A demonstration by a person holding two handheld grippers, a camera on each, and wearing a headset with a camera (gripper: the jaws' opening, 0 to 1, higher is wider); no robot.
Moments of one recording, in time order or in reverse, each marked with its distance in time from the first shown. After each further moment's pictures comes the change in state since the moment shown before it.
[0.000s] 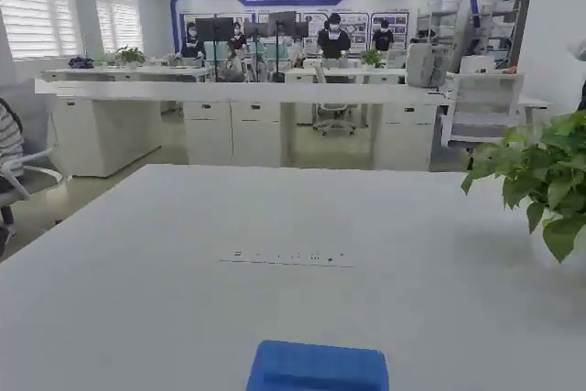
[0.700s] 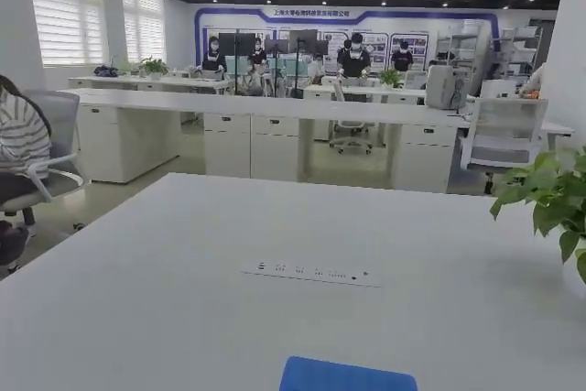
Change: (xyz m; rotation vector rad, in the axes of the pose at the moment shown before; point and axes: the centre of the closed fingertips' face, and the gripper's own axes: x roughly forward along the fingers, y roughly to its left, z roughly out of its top) left arm -0.004 -0.004 0.002 0.020 0.005 0.015; right arm -0.001 0.000 0.000 0.003 -0.002 0.002
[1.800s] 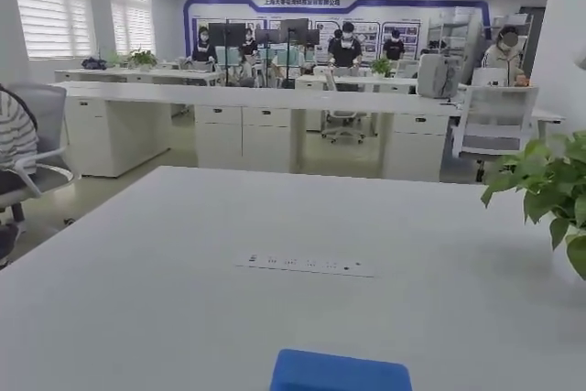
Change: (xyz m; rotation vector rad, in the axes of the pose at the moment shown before) left arm 0.005 -0.003 -0.008 0.037 0.048 -0.014; right arm 0.001 -0.001 0.002 -0.002 0.003 -0.014
